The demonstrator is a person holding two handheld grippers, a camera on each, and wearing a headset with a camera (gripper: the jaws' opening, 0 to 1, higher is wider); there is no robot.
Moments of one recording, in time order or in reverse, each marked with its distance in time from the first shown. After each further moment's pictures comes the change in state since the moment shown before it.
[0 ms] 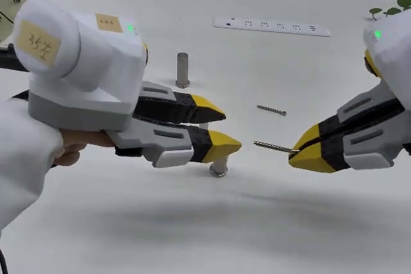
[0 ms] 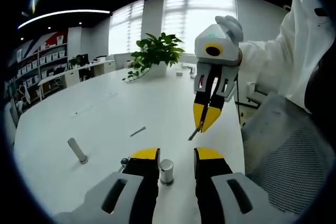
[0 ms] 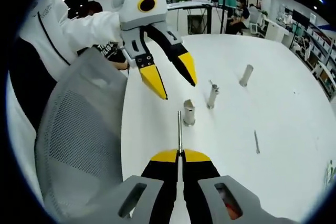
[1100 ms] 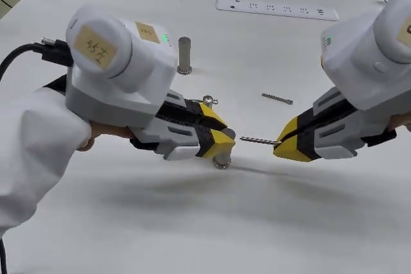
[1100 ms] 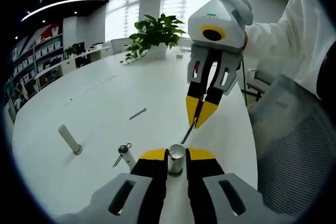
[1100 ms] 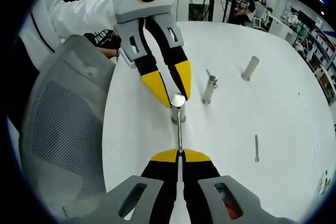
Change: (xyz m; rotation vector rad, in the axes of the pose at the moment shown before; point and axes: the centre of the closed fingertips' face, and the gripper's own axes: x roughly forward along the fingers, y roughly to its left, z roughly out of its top) left arm 0.022 0.012 -0.034 -0.003 0.120 -0.016; right arm 0.033 -0.022 -0.009 -0.046 0.098 -0.024
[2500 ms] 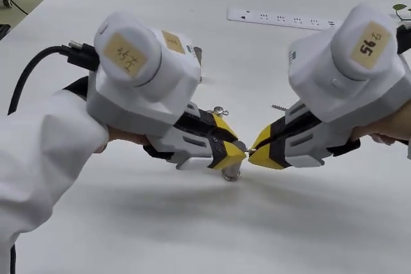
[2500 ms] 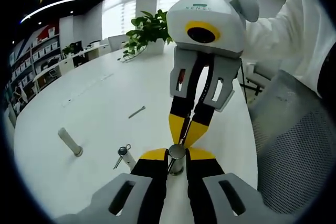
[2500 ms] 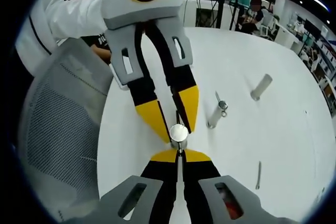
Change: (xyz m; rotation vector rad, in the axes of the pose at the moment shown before) left arm 0.001 0.001 0.000 0.027 0.046 -0.007; right arm 0.026 0.000 0.036 -0.068 -0.042 0.025
